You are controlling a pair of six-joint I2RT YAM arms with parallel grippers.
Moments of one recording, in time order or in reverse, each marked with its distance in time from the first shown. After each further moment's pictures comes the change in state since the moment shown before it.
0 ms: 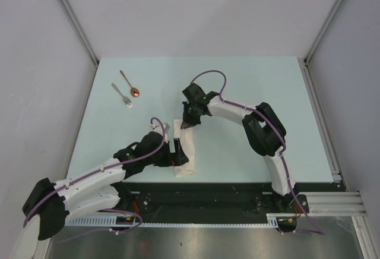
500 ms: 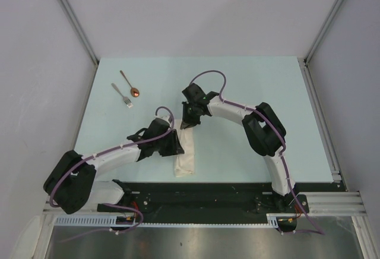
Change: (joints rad) left arm 0.167 0.364 0.149 0.085 0.085 0.063; right arm 0.003 0.000 0.000 0.002 -0.002 -0.002
